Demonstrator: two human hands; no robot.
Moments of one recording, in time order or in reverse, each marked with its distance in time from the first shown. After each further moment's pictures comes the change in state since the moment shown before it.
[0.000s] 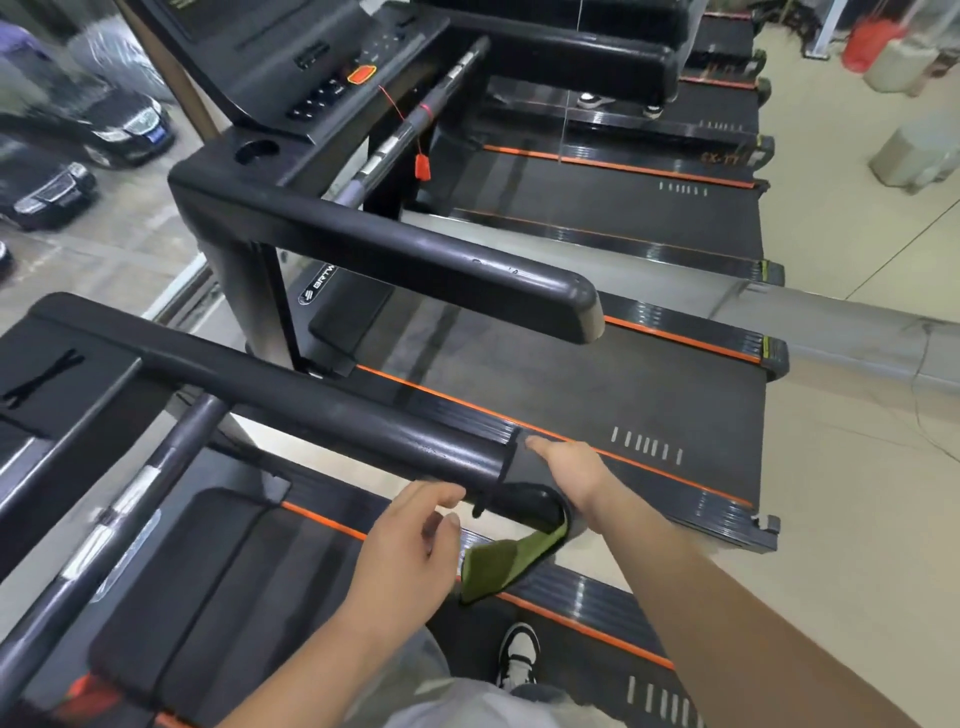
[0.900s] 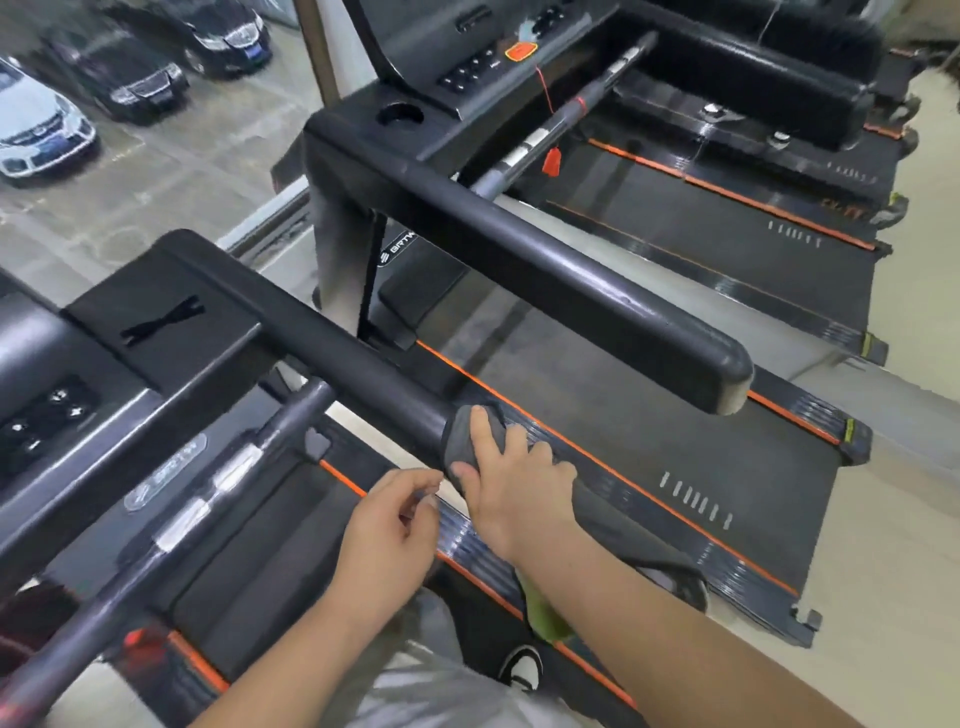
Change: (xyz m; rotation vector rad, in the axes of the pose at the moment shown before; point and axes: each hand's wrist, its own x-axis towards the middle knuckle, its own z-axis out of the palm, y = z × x) left_hand 0.048 -0.080 -0.096 -0.070 0.283 -0.167; right_hand -0.005 -0.094 0.173 -1.236 0.175 -0.719
